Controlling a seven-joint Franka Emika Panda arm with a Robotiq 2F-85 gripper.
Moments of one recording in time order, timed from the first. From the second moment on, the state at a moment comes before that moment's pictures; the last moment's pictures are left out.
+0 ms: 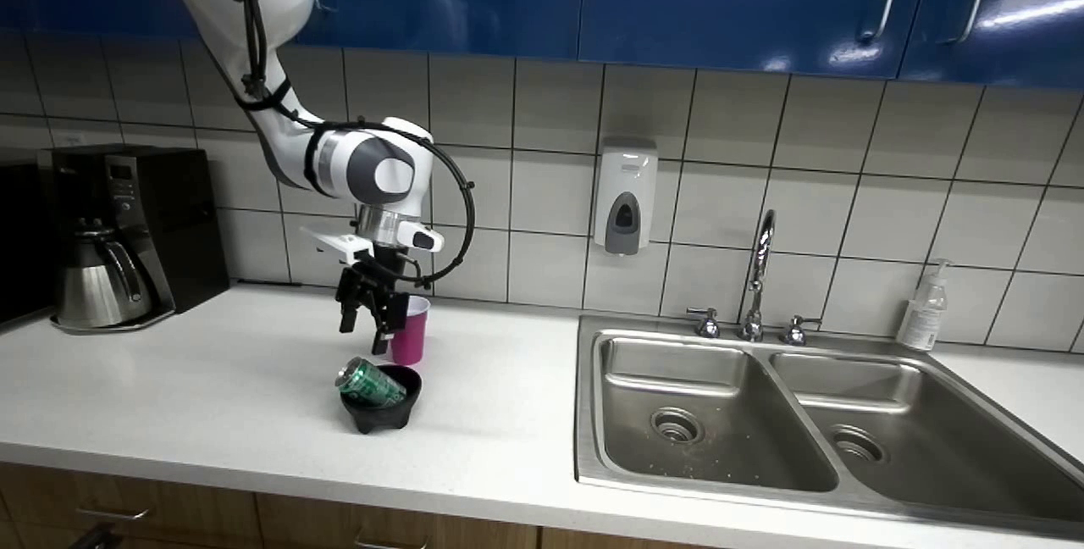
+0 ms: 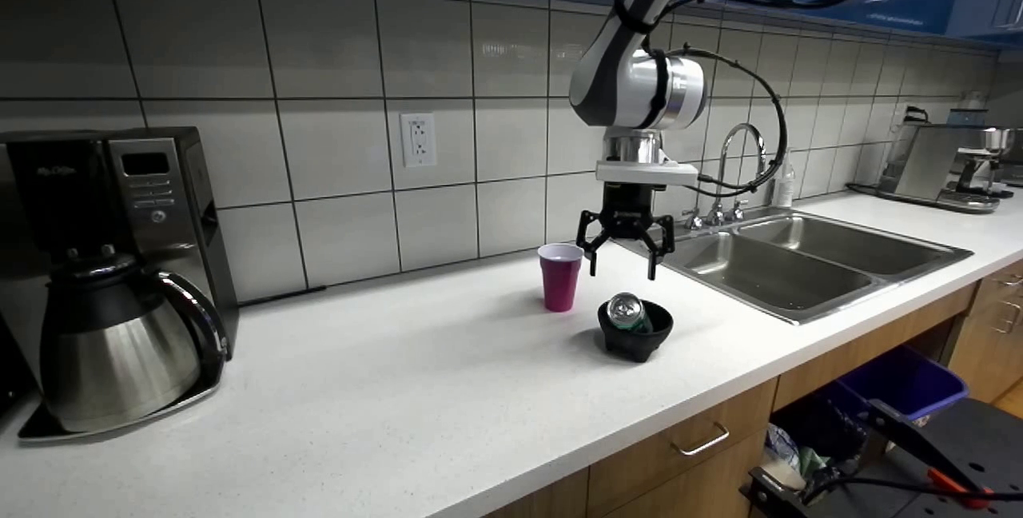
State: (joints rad) arm -0.03 0.44 -0.08 -2.05 0.23 2.25 0.23
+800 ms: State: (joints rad) arm 0.04 0.23 -0.05 -2.27 0.13 2.26 0.22
